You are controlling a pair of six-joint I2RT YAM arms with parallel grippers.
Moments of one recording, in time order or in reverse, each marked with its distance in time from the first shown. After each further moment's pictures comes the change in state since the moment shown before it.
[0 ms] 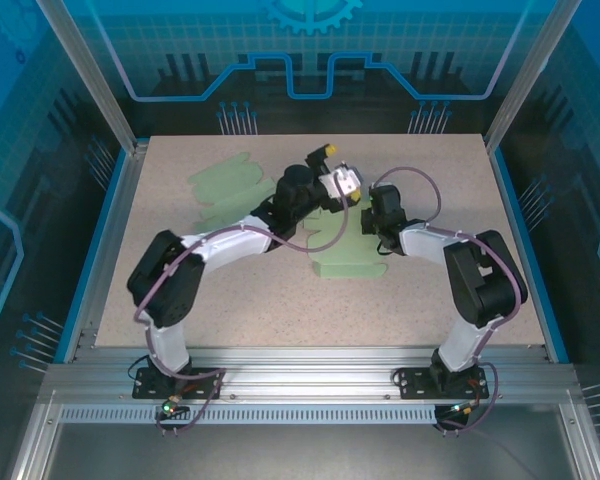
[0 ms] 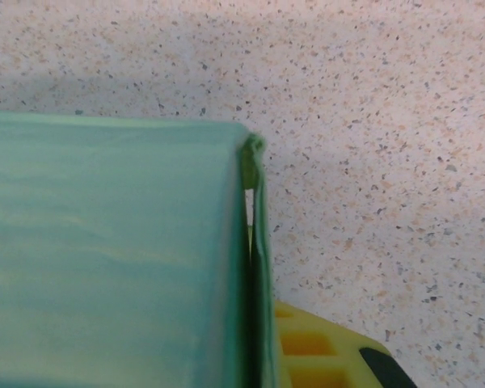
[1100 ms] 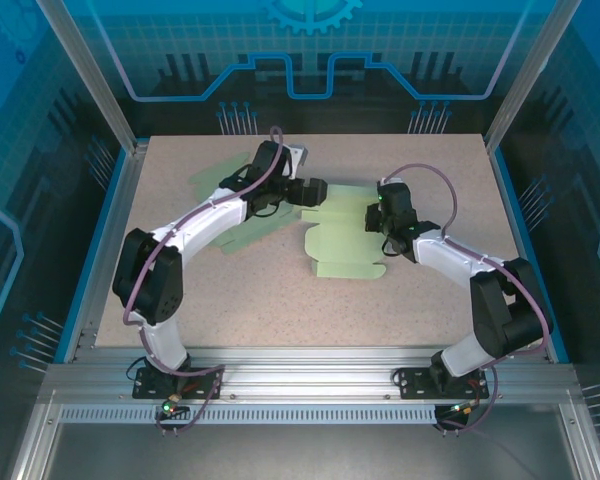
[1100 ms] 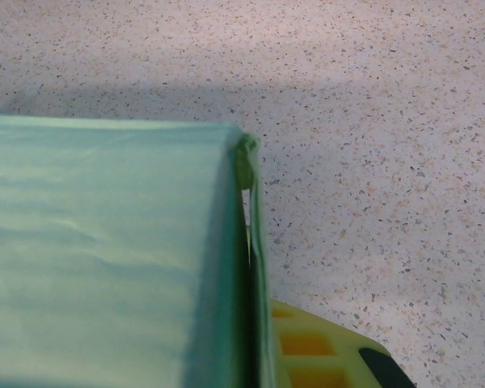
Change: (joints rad) left arm 0.187 -0.010 0.174 -0.779 0.158 -0.932; right arm 0.014 -0.206 -0.039 -0.101 -0.034 0.080
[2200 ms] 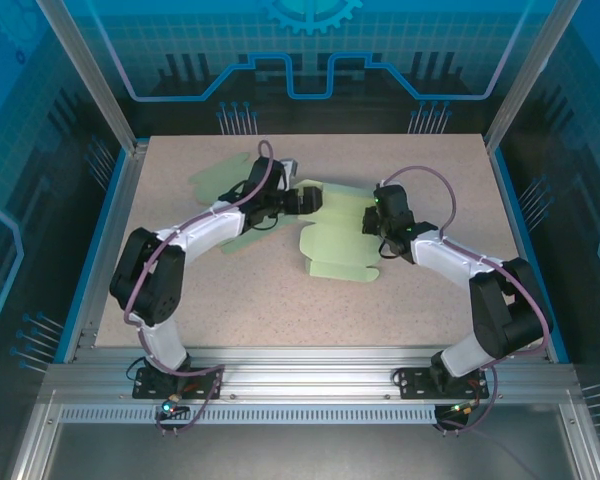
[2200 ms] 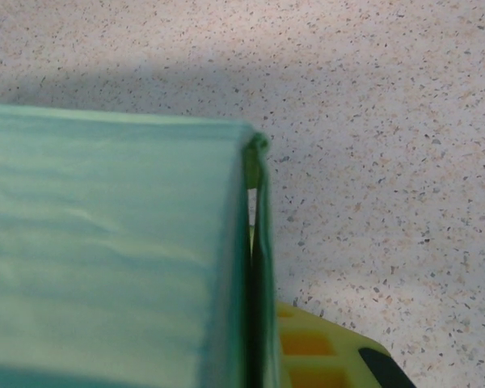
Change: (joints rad) left arm 0.030 -0.035 -0.230 0.202 0.055 -0.214; right arm 0.027 0.000 0.000 -0.039 0.003 0.086
